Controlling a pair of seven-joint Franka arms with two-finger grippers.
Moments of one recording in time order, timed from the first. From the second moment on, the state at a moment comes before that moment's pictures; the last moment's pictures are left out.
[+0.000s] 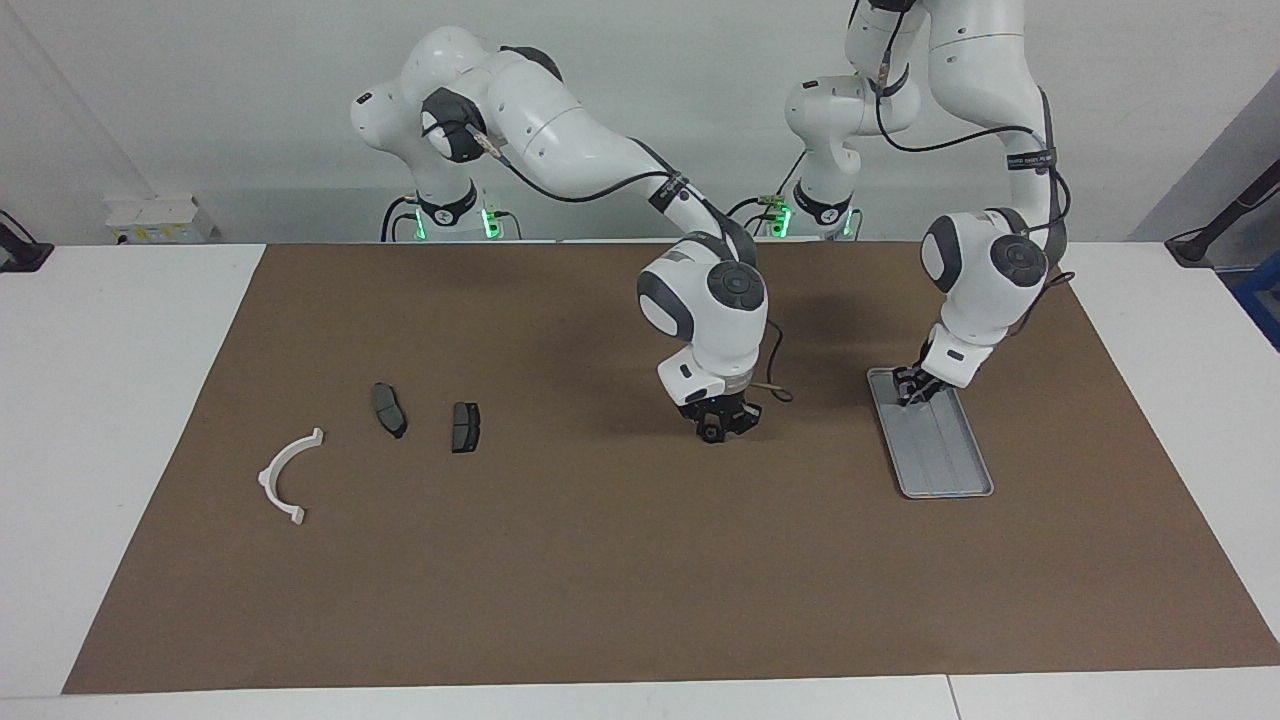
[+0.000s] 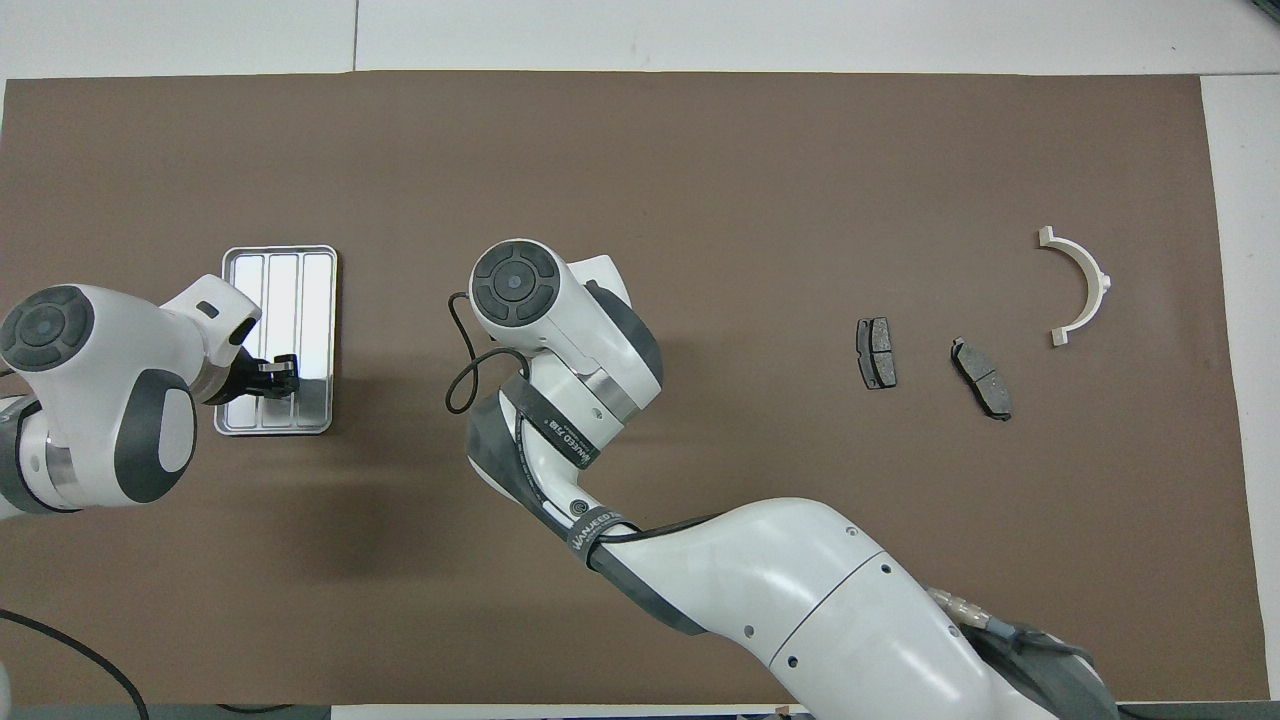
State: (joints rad) left arm 0.00 0.14 0.00 -2.25 0.03 2.38 -0.11; right arm 0.66 0.85 0.07 -1.15 -0.06 2.04 1.14
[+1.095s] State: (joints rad) left arm -0.32 0.16 -0.02 -1.91 -0.07 2.11 -0.63; right arm 0.20 0.60 0.06 -1.08 -0.07 1.65 0.09
